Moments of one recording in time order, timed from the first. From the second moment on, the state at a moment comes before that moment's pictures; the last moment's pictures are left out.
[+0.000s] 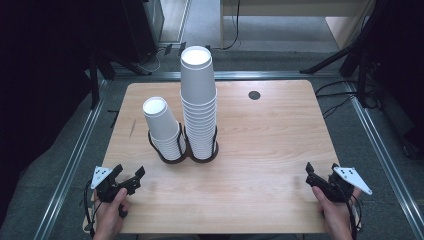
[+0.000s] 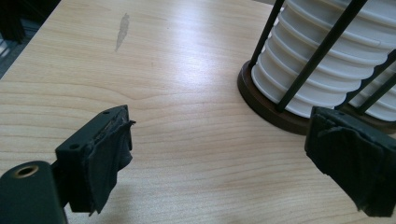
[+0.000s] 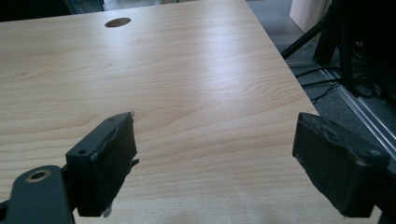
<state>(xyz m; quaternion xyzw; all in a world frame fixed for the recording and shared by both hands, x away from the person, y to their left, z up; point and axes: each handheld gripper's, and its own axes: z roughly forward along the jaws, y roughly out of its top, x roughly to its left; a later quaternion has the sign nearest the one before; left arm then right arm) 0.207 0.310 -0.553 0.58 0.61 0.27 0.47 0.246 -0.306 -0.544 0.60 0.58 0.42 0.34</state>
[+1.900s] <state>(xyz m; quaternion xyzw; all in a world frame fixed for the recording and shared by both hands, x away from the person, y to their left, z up) 0.232 0.185 -0.463 0.63 0.48 0.30 0.53 0.268 -0.130 -0.361 0.41 0.62 0.61 0.28</state>
